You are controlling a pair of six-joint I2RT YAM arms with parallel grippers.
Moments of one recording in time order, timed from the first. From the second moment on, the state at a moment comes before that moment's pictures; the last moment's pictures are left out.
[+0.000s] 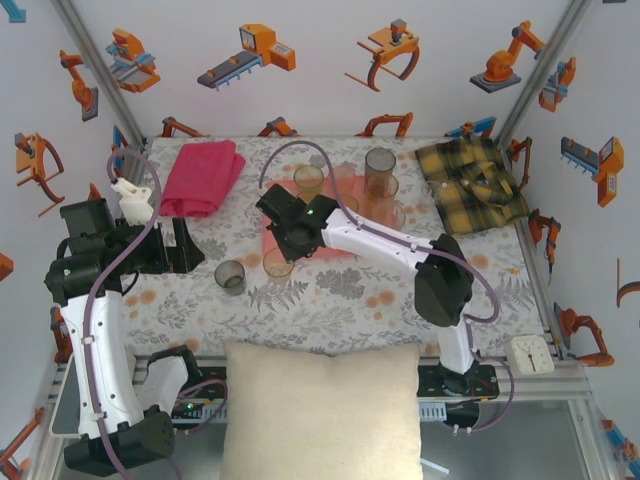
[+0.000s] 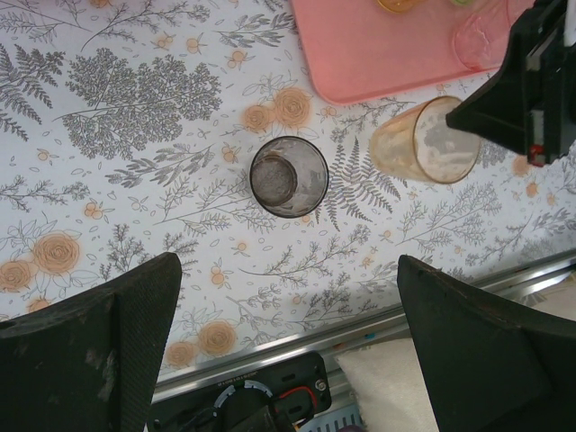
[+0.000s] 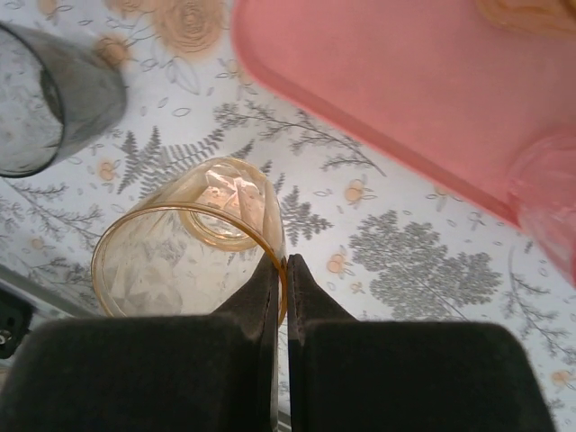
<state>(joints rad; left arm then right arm) 0.22 0.89 1.21 -1.15 0.49 0.17 0.98 1.97 1.77 -0.87 0.11 0.38</state>
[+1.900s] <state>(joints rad) 0.22 0.88 1.21 -1.15 0.49 0.17 0.77 2.06 1.78 -0.85 0.17 0.31</state>
